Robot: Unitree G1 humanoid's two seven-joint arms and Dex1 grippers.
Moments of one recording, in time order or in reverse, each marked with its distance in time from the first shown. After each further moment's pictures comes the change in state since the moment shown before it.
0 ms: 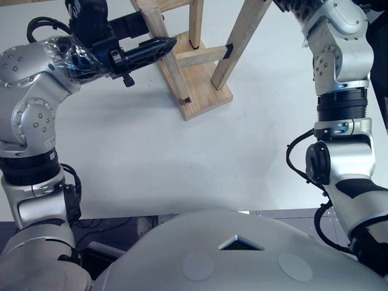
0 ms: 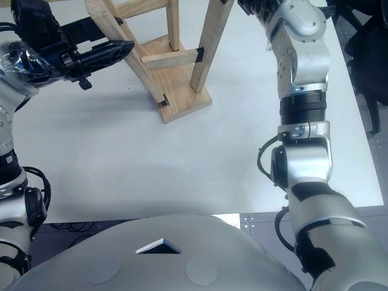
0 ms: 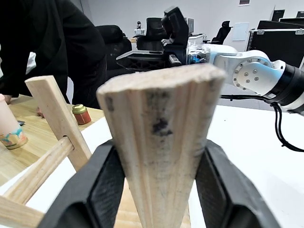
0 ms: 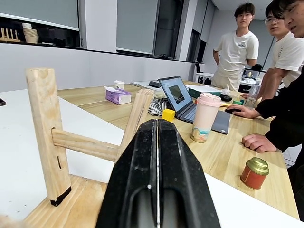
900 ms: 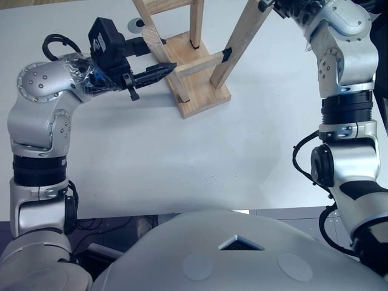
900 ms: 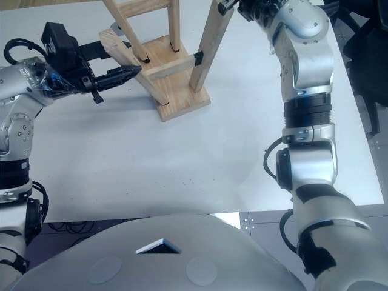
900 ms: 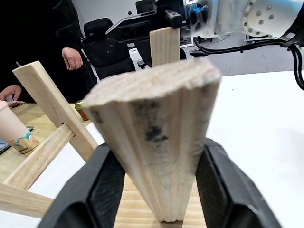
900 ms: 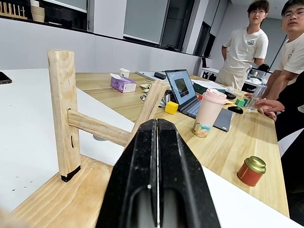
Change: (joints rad) left arm 0.073 0.056 -0.162 0.132 0.169 -0.321 -0.068; right arm 0.019 -0.033 0.045 -0.080 -0.029 0.057 0.023
